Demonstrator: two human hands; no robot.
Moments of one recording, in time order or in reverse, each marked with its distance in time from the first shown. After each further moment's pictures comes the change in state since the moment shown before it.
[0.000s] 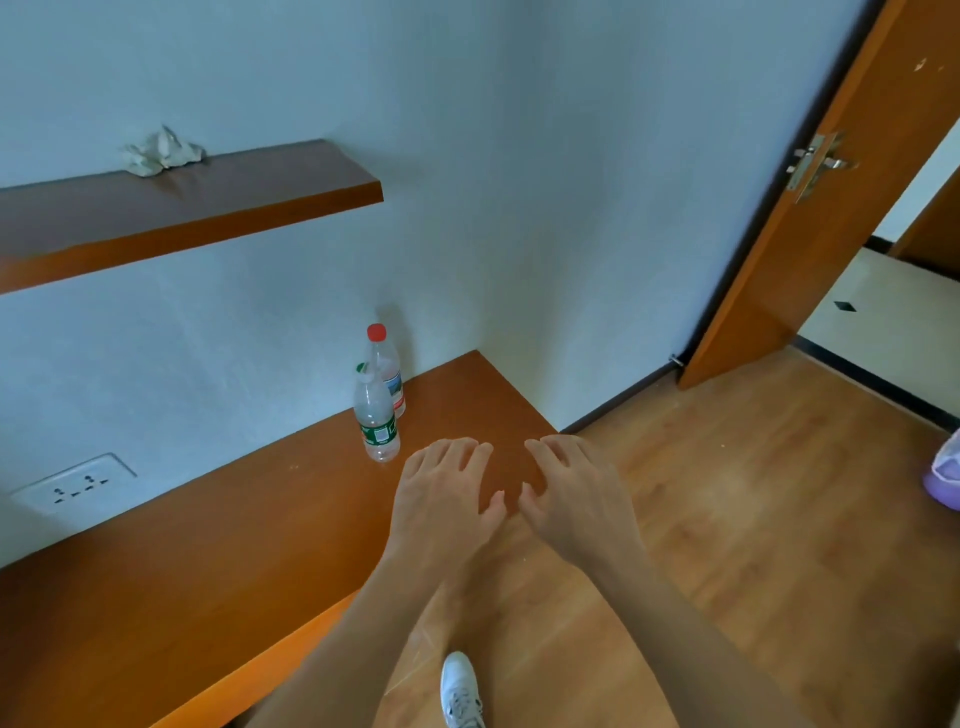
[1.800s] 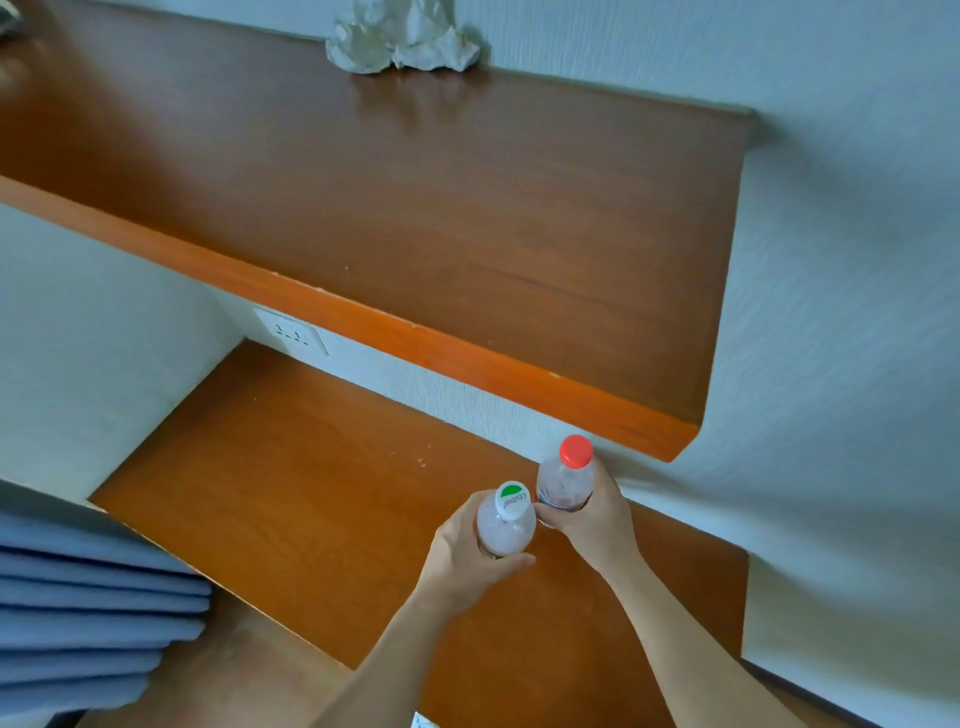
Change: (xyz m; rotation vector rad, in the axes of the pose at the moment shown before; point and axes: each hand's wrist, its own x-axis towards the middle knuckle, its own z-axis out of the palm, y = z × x) left_hand 0.158 -0.159 0.166 -0.798 0.368 -1.134; right_hand 0.363 -0.084 0.292 0.842 -0.727 -0.466
